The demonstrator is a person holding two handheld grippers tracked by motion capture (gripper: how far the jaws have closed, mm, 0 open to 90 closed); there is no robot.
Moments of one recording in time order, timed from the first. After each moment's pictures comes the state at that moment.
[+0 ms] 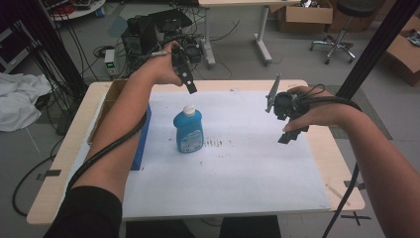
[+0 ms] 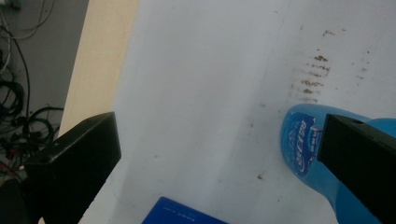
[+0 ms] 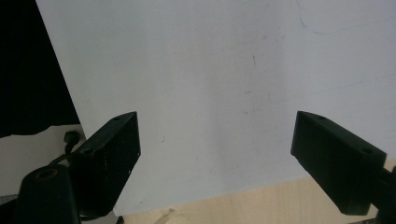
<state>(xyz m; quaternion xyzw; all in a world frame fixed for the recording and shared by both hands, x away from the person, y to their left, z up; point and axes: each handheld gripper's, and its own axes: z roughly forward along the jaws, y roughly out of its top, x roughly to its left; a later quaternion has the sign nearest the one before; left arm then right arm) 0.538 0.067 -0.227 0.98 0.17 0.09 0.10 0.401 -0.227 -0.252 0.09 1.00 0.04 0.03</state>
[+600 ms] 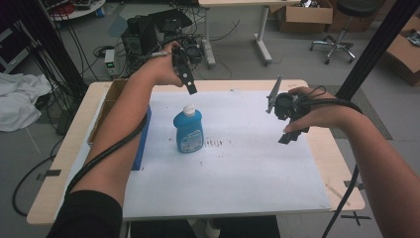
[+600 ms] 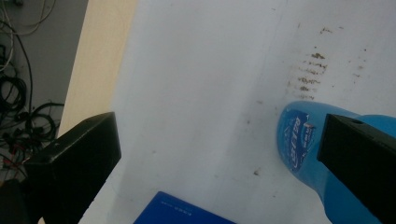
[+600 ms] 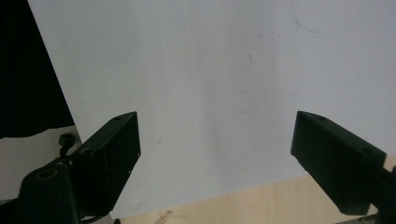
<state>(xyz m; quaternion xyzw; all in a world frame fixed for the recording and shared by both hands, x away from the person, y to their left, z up) 0.531 0.064 -0.223 0.98 0.17 0.10 0.09 0.399 -0.229 -0.254 0.09 0.99 0.04 0.04</state>
